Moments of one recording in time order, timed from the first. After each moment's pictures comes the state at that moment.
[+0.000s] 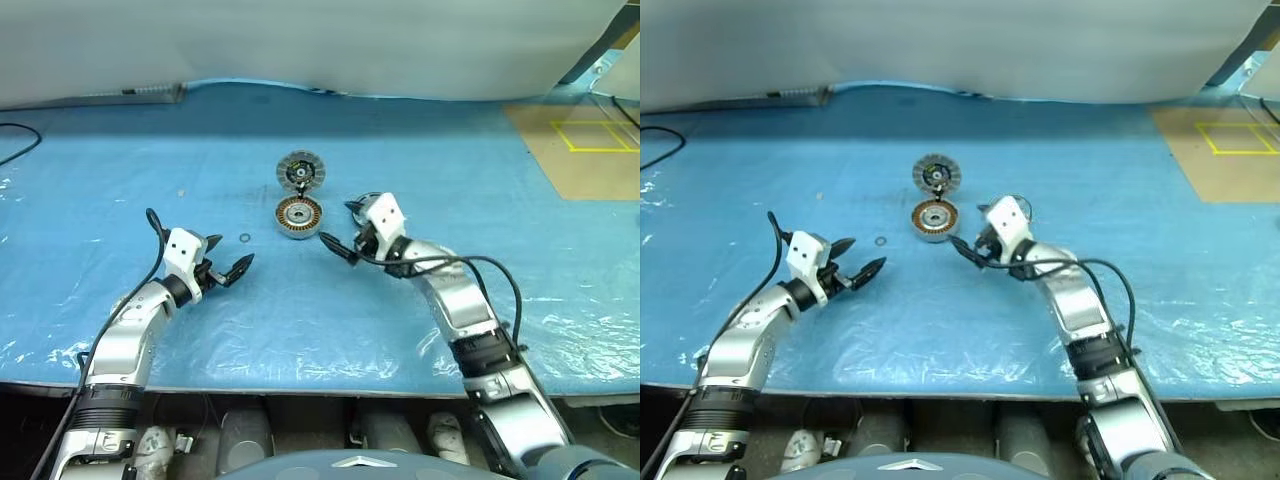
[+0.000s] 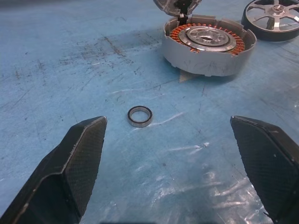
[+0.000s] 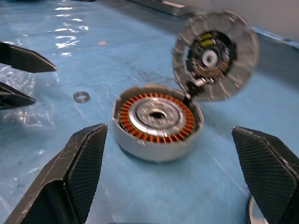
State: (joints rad) left arm -0.15 0.42 0.10 0.06 -0.29 0.19 -0.66; right arm -0.51 -0.28 0.22 0.07 0.10 0.30 0.64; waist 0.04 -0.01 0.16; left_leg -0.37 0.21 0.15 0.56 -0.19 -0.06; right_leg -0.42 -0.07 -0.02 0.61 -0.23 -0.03
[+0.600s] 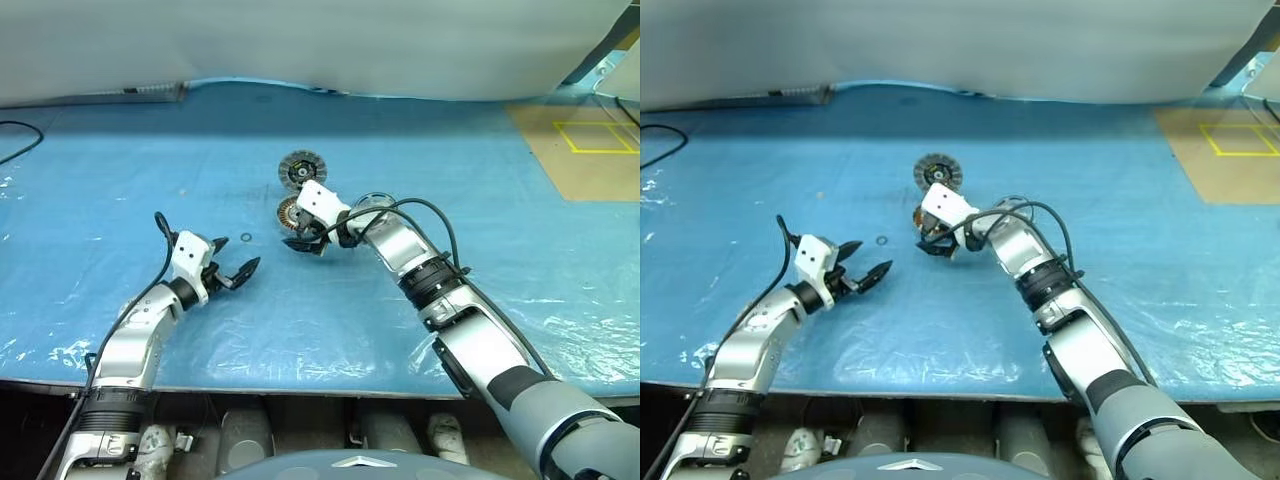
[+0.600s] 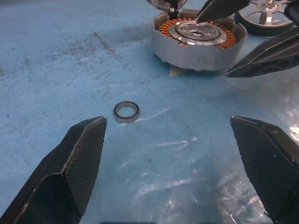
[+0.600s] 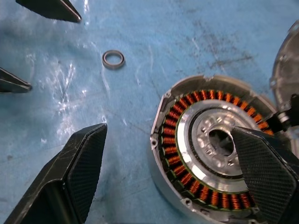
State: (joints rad) left arm -0.13 0.41 0.07 0.05 -0.27 0.17 -0.66; right arm -0.89 -0.15 0.41 0.60 -0.09 0.34 0.74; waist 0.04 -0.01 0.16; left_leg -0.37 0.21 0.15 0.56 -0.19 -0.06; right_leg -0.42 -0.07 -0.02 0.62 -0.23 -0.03
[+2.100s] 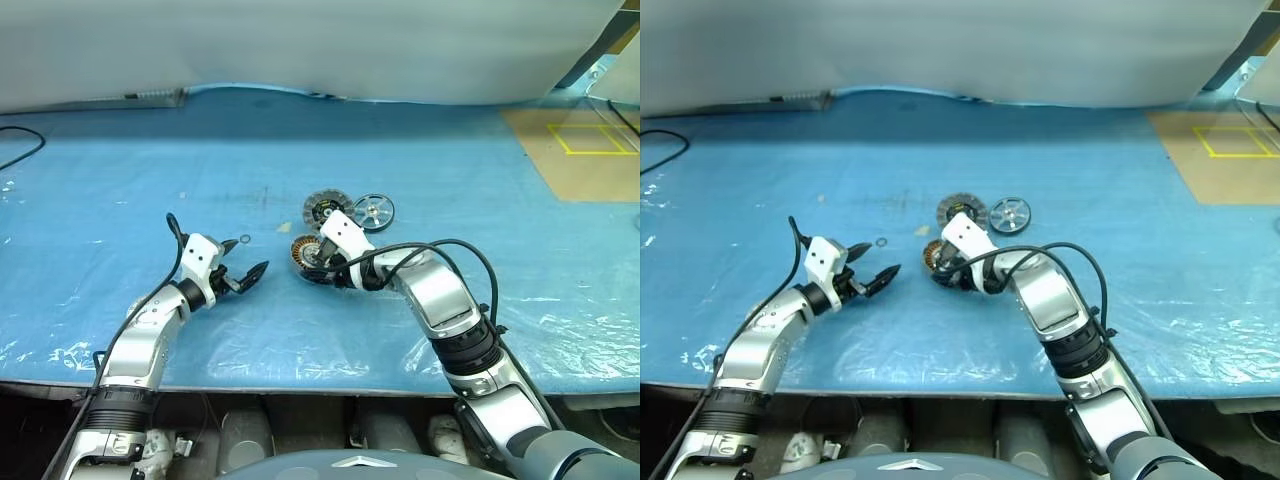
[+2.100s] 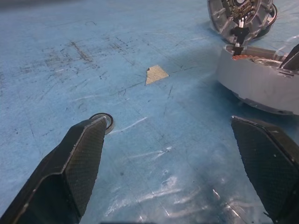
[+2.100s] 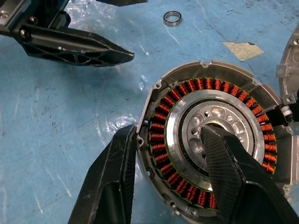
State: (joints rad) left arm -0.14 0.39 0.04 0.07 -0.26 0.15 -0.68; right arm -0.54 -0.20 0.33 -0.20 -0.02 1.07 0.81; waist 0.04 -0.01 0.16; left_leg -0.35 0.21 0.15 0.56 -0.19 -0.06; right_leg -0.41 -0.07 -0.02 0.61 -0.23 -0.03
